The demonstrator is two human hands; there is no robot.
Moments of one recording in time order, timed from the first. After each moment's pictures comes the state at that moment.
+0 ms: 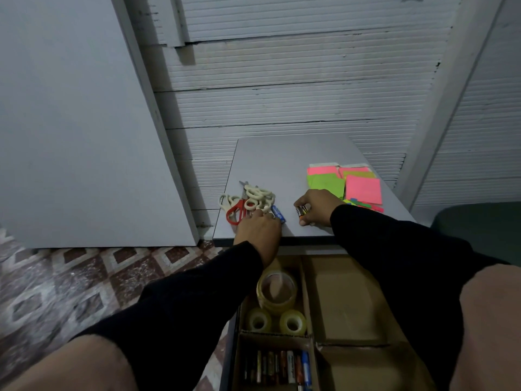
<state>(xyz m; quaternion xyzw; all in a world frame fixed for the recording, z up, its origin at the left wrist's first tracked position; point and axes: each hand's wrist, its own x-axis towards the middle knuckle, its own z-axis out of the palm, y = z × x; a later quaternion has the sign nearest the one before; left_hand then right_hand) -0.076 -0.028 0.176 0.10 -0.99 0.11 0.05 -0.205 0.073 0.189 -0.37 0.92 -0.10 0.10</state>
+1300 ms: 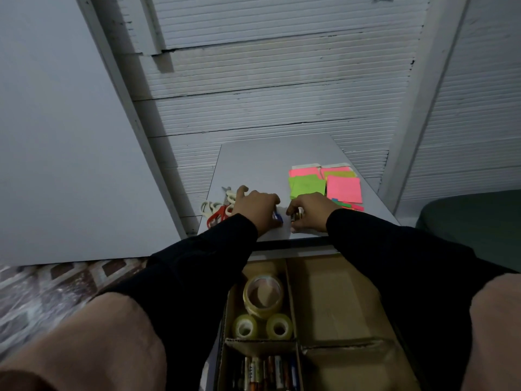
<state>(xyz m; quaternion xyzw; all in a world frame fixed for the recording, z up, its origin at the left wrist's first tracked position) -0.126 -0.023 0.205 0.07 -1.00 0.05 0.02 -0.197 0.105 0.194 -0.38 0.91 -0.15 0.10</state>
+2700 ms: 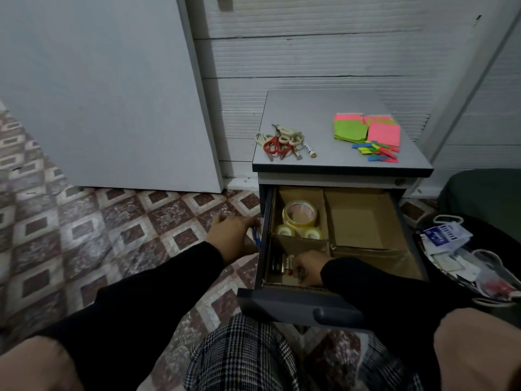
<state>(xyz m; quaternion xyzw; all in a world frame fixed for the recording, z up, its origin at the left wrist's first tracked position) 0.125 -0.050 0.126 0.14 -0.99 -0.07 -0.02 0.006 0.114 0.053 -0.44 0.84 0.03 0.32</state>
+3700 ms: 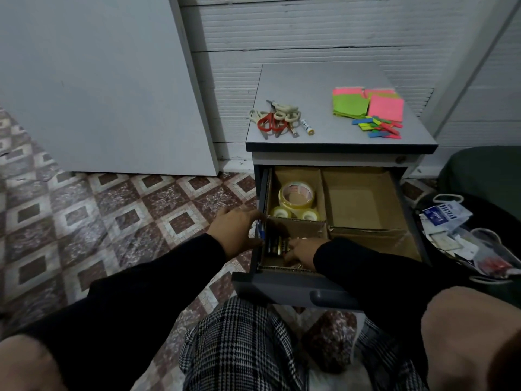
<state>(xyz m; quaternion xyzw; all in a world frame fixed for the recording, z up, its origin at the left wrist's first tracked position) 0.124 -0.035 0.112 0.09 -0.99 -0.07 -0.04 0.005 0.112 0.038 -0.52 0.80 0.13 0.27</state>
